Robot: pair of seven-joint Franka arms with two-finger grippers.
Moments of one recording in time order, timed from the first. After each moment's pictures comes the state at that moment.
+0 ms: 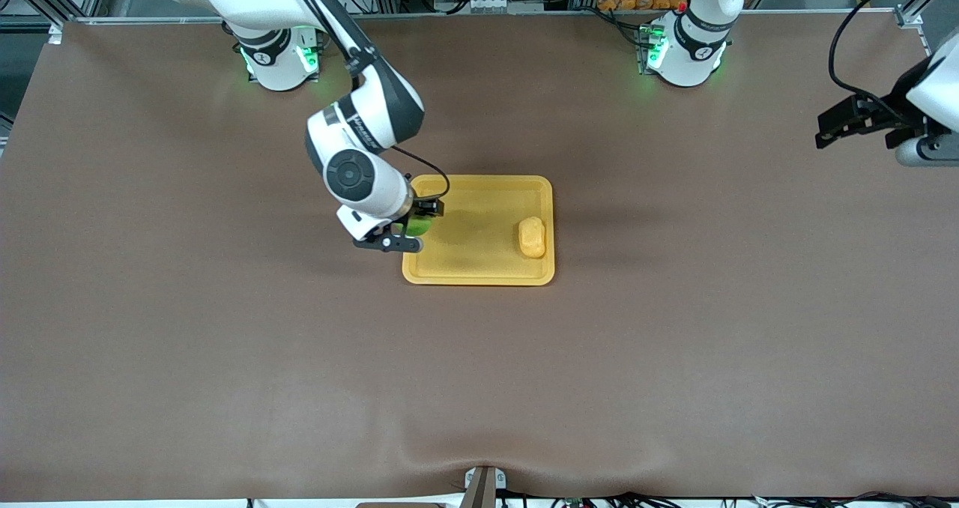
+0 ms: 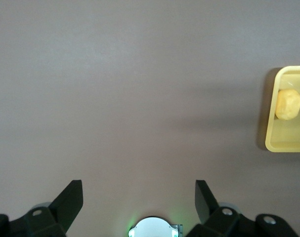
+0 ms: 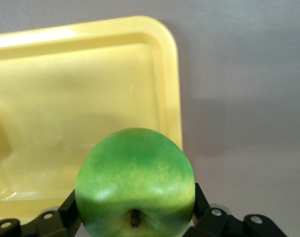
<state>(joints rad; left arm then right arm) -0.03 -0.06 -0.04 -1.60 0.06 1.49 -0.02 0.62 0.47 0.00 -1.81 0.26 2.12 0.58</state>
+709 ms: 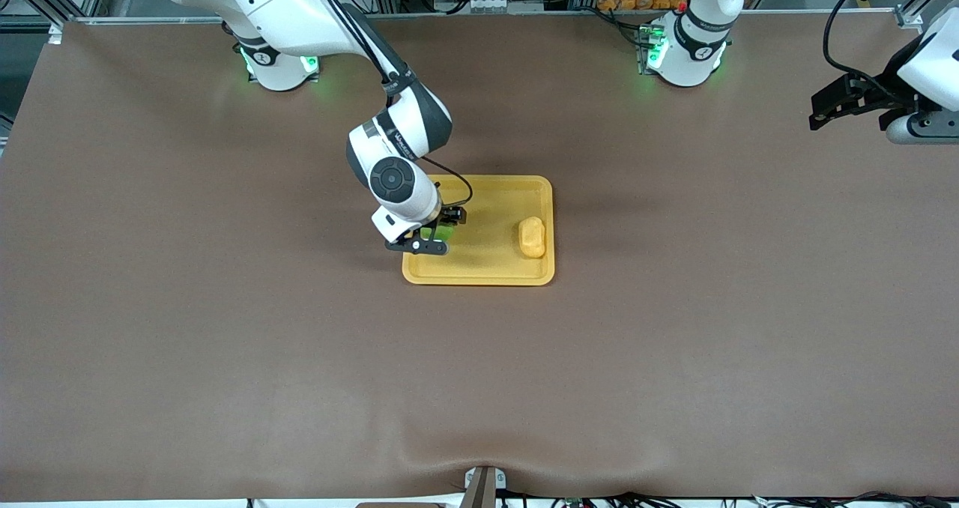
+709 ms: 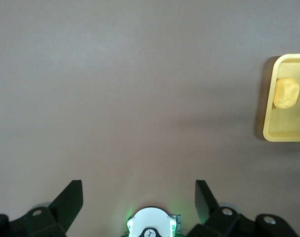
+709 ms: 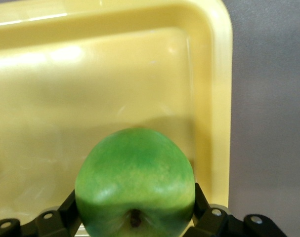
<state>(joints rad) -0.04 -0.10 -0.04 -1.63 0.05 1.45 -0.03 0.68 0.58 0.00 -1.81 0.26 2.27 0.62</state>
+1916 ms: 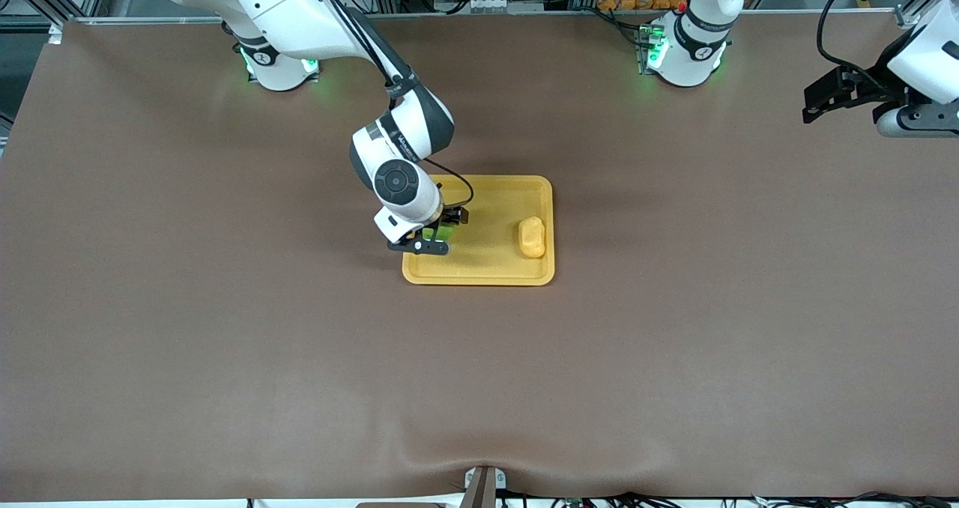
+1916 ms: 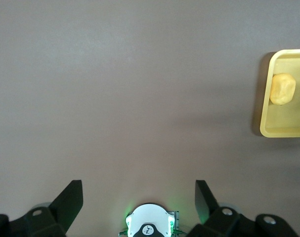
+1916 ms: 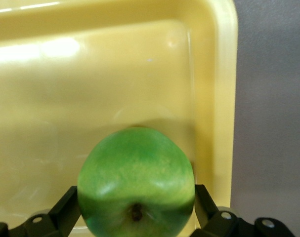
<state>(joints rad) -0.04 -0.11 -0.06 -1.62 0.05 1.44 -0.04 0.70 0.60 -0.01 -1.79 0.26 2.25 0.62</state>
